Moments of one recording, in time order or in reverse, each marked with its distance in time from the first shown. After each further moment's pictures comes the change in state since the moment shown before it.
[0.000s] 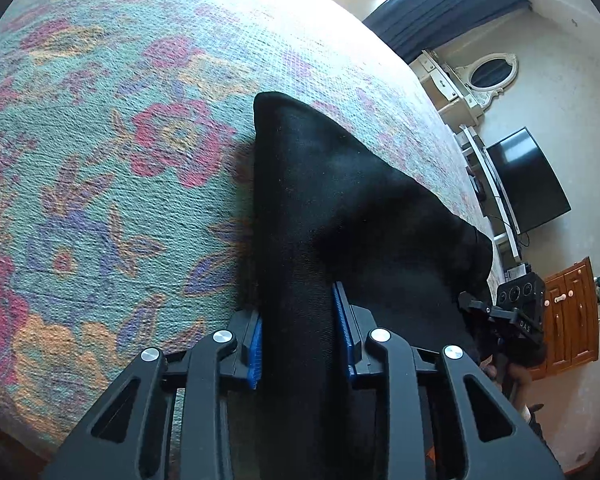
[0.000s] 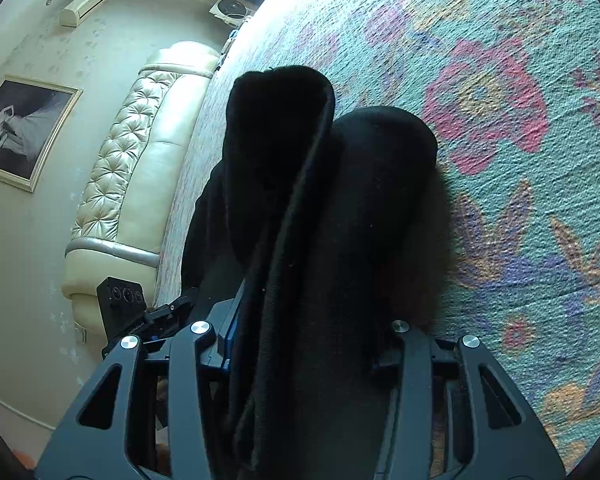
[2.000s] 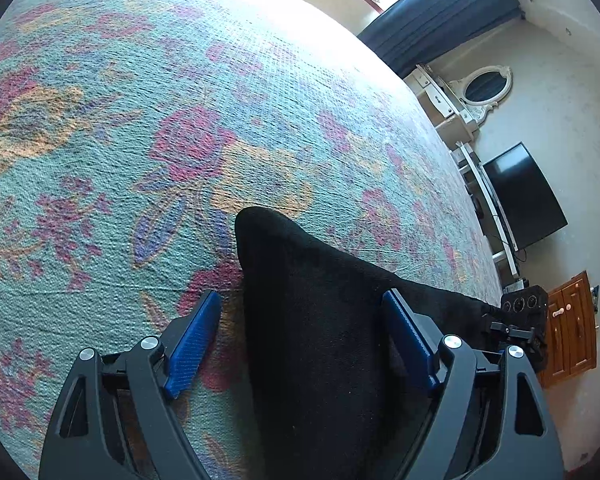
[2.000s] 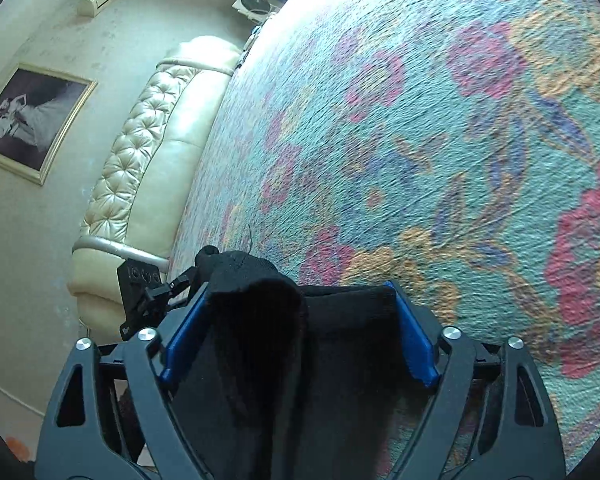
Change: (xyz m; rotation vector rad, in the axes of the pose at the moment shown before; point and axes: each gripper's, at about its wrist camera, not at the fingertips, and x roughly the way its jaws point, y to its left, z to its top) left arm 0.057 0.037 0.095 0.037 -0.033 -0.047; right arm 0.044 0.001 0.072 -0.080 0.051 0.045
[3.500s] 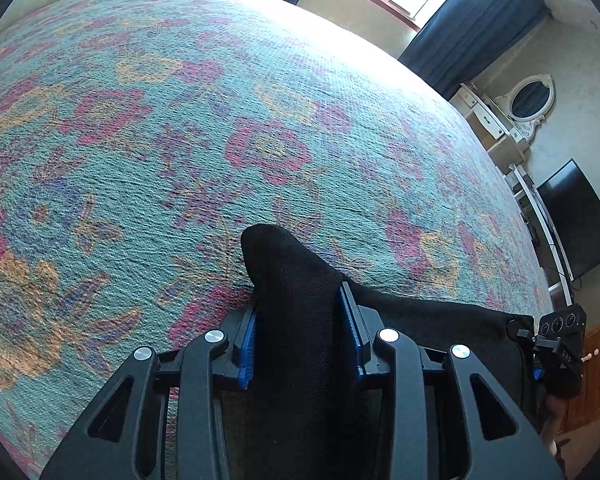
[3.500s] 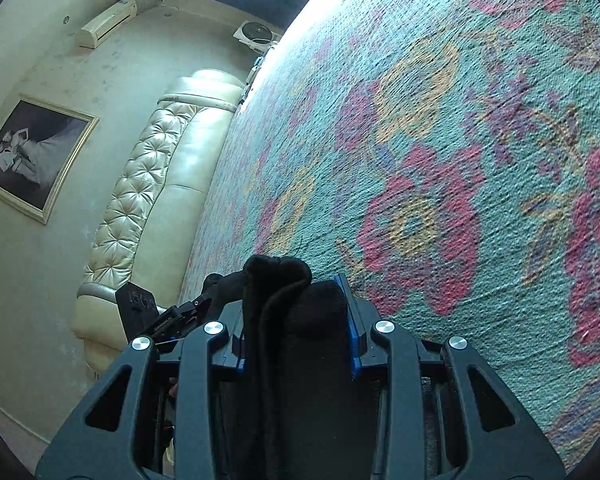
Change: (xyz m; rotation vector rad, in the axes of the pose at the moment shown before) left arm 0.049 0.016 0.100 -0.006 -0.103 0.205; right arm 0.067 -0.018 0.121 0.045 -0.146 0.062
